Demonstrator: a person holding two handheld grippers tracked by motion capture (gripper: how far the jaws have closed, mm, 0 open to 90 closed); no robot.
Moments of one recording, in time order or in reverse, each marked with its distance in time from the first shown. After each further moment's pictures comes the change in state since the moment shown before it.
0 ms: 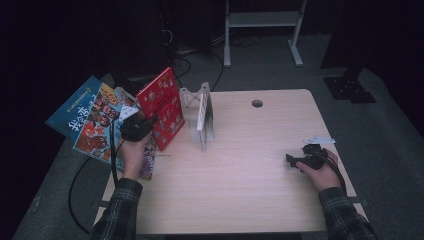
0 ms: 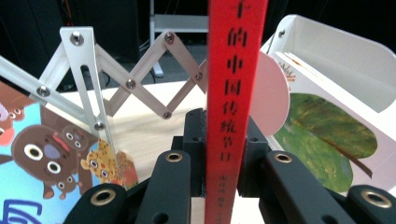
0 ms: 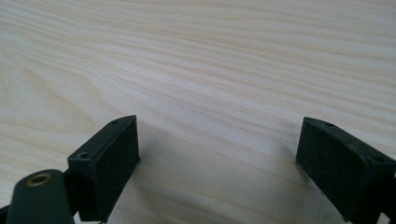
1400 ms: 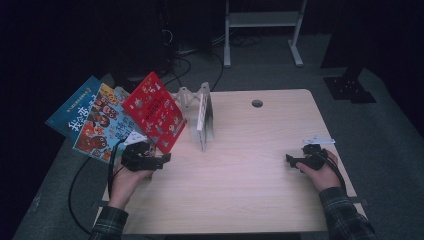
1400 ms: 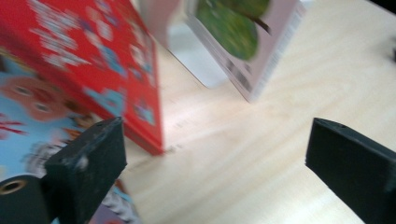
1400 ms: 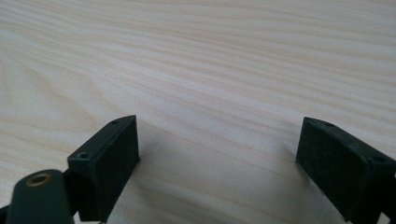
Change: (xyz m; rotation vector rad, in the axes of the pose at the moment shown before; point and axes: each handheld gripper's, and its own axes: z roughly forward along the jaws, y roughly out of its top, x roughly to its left) left arm -0.050 -0.044 -0.054 0.282 -0.176 0.108; right arm 0.001 -0.001 0.000 0.000 -0.001 -0.002
